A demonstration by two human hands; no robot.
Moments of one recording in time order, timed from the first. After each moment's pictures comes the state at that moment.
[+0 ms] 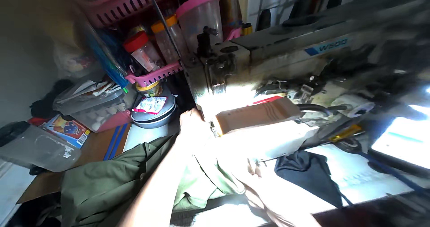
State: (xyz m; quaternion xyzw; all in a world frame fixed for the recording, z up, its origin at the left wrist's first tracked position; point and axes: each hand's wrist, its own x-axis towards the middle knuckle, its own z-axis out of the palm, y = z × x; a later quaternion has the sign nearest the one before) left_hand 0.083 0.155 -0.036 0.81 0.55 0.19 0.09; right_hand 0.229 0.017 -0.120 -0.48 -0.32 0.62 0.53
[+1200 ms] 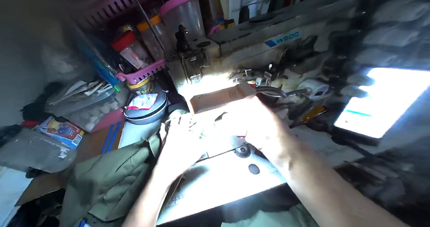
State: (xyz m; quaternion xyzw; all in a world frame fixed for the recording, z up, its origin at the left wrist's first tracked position) left_hand 0.052 0.095 -0.035 0.86 0.49 0.18 0.03; right_hand 0.283 0.087 -0.073 -0.23 -0.41 0.58 0.66
